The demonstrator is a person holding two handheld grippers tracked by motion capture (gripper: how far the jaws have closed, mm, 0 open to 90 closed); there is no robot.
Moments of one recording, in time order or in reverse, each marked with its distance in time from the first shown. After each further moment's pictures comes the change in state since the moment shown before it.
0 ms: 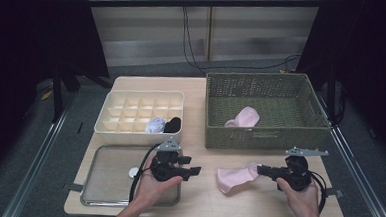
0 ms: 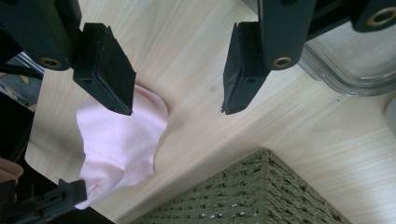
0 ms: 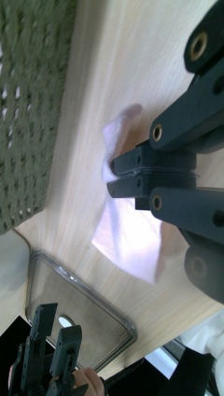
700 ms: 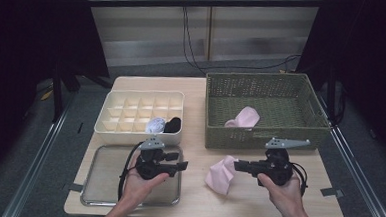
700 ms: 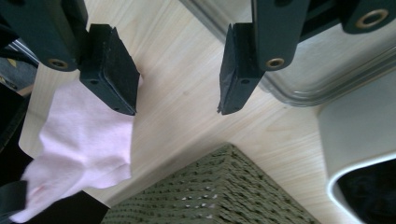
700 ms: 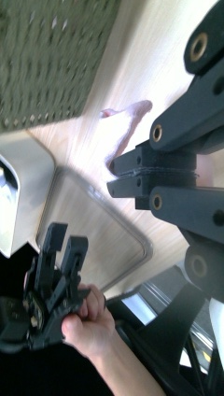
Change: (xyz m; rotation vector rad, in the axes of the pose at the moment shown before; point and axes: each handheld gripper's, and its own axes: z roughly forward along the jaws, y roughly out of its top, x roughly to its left) left arm 0.014 -0.005 -0.030 -0.062 0.038 -0.016; right arm 0.066 0.036 0.010 -0.012 0.165 -0.093
